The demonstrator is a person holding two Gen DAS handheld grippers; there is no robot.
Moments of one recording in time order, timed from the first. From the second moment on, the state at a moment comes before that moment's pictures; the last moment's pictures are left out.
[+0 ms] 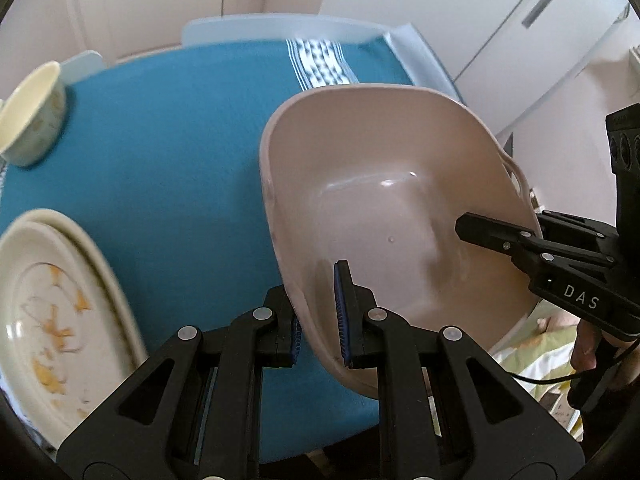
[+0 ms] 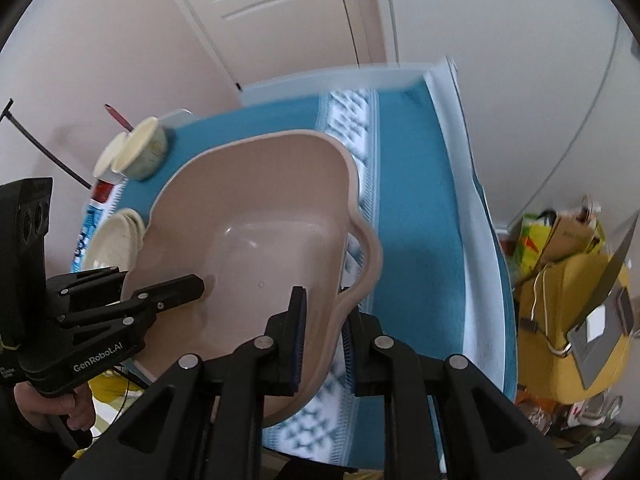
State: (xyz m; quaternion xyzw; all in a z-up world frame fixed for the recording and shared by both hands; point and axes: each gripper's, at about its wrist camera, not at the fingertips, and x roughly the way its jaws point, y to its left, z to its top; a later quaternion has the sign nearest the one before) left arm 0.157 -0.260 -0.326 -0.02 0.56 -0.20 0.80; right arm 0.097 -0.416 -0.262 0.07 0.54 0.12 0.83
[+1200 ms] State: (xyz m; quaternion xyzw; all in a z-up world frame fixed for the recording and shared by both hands) left arm 0.183 -0.284 -0.318 0.08 0.54 -0.20 0.81; right arm 0.101 -0.448 -0.279 0.16 0.53 0.10 0.82
